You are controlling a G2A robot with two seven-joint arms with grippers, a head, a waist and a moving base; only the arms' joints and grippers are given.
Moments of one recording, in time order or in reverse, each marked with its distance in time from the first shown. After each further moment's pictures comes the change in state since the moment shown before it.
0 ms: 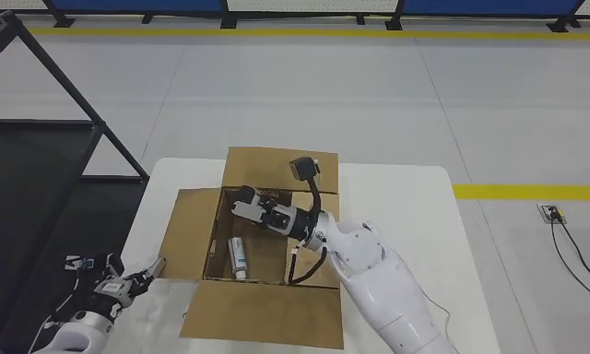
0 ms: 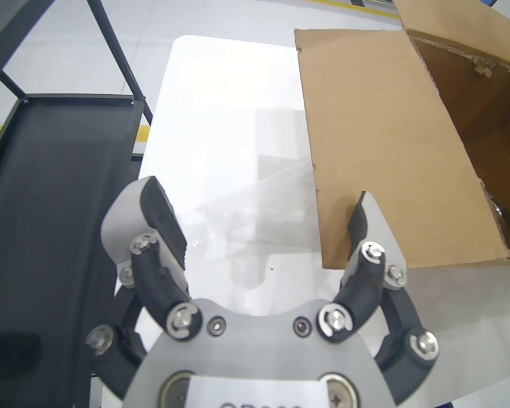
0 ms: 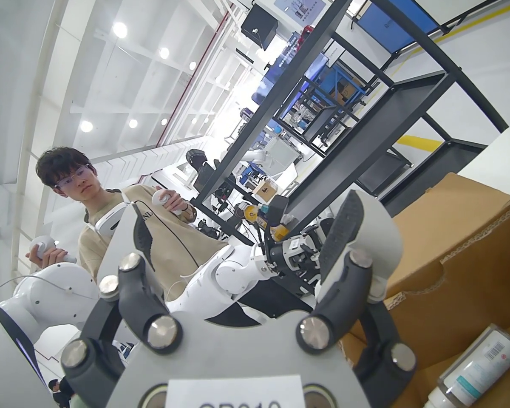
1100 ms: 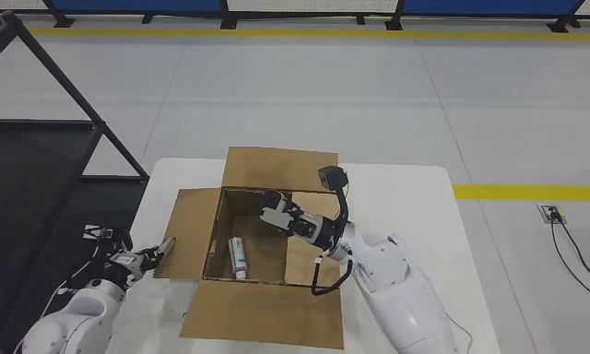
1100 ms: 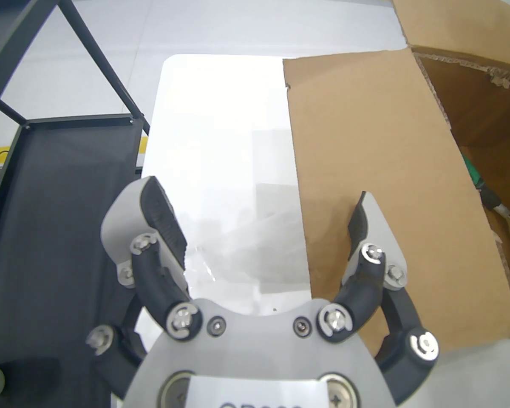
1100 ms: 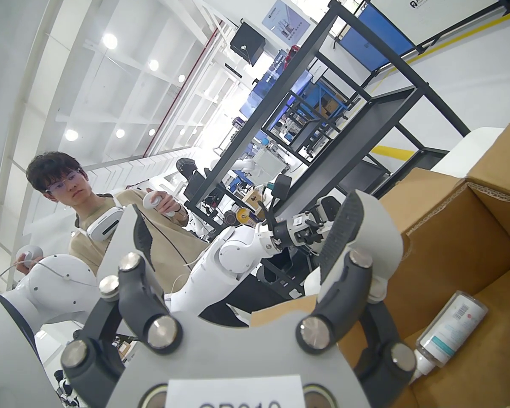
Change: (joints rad) left arm -0.212 0.011 0.088 0.081 0.084 0.009 -0.116; right arm -0.134 0.067 0.091 -0.174 -0.042 0.035 -0.007
